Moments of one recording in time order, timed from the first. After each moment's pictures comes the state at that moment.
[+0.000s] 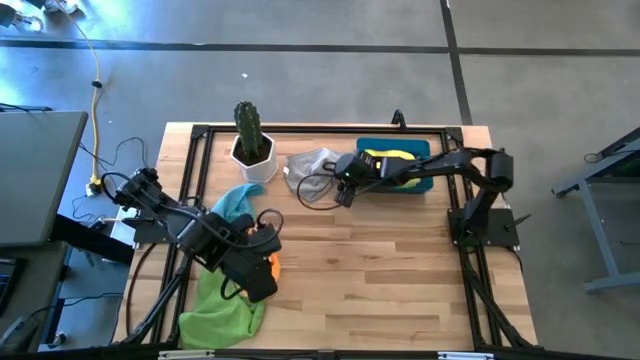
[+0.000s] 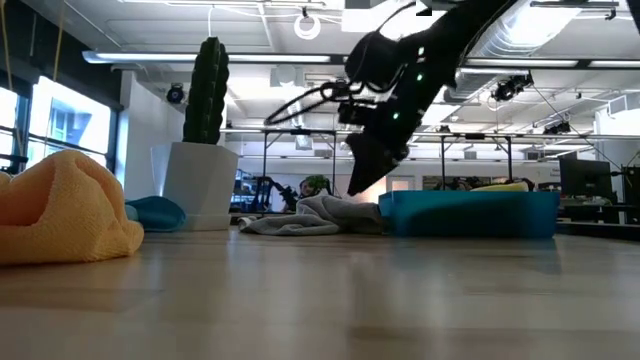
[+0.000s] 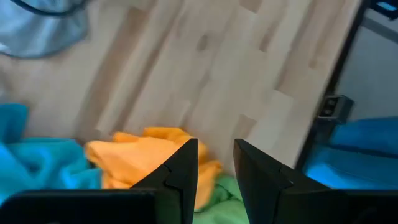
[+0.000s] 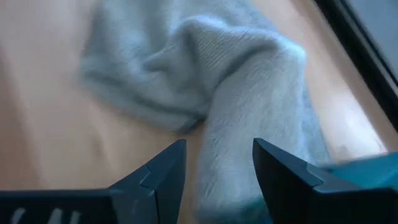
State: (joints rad) left arm -0.46 1.68 1.89 -1.47 -0.30 -0.98; right arm -0.23 1.78 1.10 -0.24 0.26 0.05
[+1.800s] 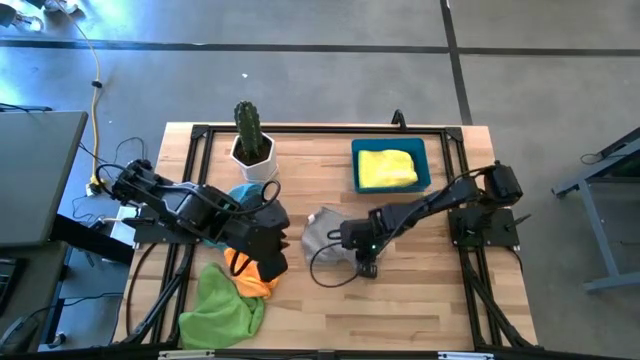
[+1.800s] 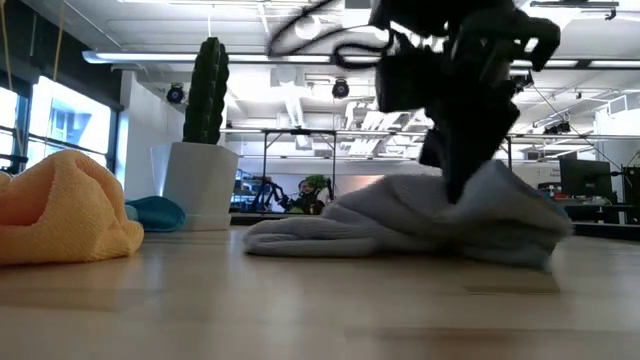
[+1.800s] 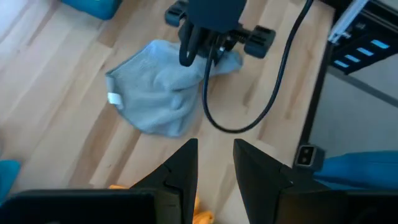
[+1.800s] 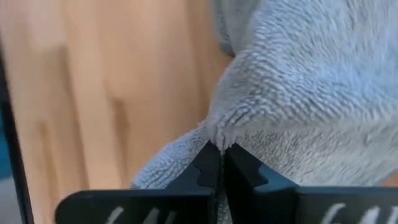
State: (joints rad) left arm -0.36 1.62 1.89 -1.31 -0.32 -0.84; right arm 0.20 1.76 1.10 -0.53 -0.24 0.39
